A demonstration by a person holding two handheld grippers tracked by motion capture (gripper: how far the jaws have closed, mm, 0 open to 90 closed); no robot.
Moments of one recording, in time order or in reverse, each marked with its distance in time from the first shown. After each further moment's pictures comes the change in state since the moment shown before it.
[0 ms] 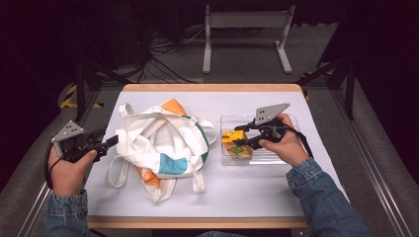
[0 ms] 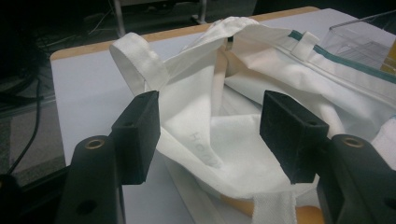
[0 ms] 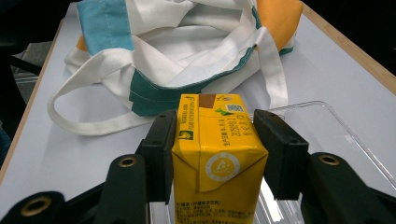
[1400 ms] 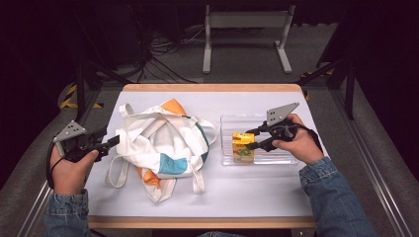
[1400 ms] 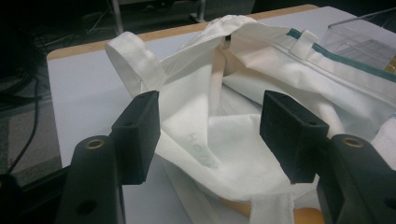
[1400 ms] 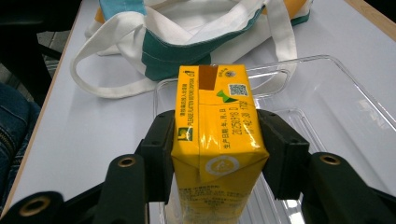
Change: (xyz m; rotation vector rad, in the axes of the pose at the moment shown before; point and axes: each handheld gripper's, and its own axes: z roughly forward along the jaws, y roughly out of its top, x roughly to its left) left arm -0.002 0.001 0.003 0.005 -0.005 0.006; right arm -0.014 -0.025 -0.022 0.046 0.085 0.022
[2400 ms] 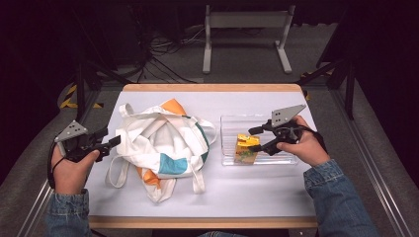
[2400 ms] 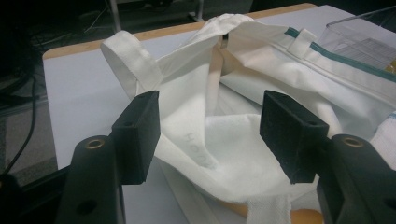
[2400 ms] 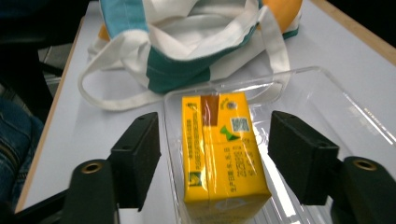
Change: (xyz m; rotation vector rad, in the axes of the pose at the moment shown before) left arm -0.002 0.000 0.002 0.006 -0.004 -0.001; right arm 0.012 0.002 -0.011 -0.056 -0.038 0.025
